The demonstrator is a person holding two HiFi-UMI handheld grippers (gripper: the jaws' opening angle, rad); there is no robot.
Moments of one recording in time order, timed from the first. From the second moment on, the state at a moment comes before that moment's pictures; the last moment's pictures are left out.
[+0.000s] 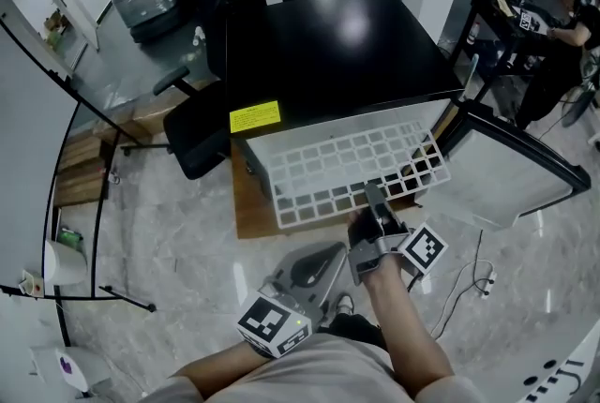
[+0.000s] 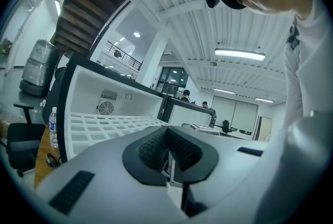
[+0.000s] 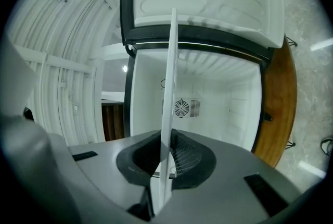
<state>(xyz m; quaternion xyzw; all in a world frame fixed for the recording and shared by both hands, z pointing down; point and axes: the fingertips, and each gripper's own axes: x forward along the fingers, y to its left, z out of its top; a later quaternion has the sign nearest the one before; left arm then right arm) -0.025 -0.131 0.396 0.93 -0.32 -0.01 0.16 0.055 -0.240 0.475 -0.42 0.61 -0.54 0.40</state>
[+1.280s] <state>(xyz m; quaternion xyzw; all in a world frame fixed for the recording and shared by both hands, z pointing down) 0.037 -0.009 0.384 0.93 -0.34 0.01 0.15 0.106 -0.089 0.466 -0.38 0.63 -0.56 0.38</state>
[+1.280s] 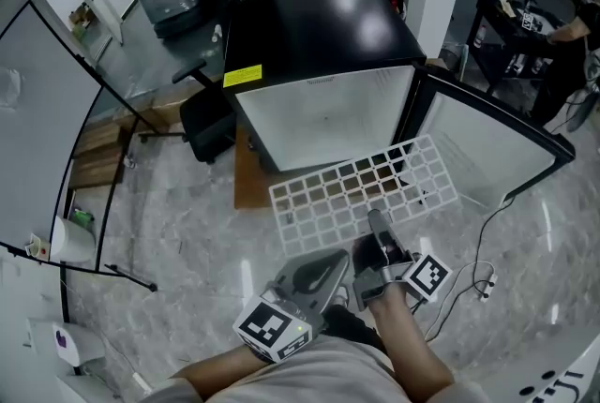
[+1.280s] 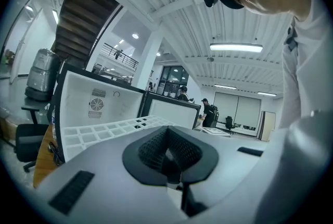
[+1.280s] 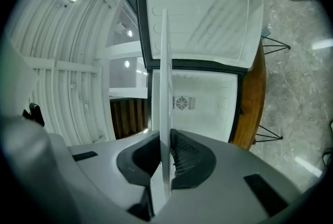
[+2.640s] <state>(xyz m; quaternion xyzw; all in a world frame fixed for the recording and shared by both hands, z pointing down) -0.002 0.043 0.373 0.95 -0.28 0.00 0.14 0.073 -0.026 0.454 -0.41 0.62 -0.53 0.41</state>
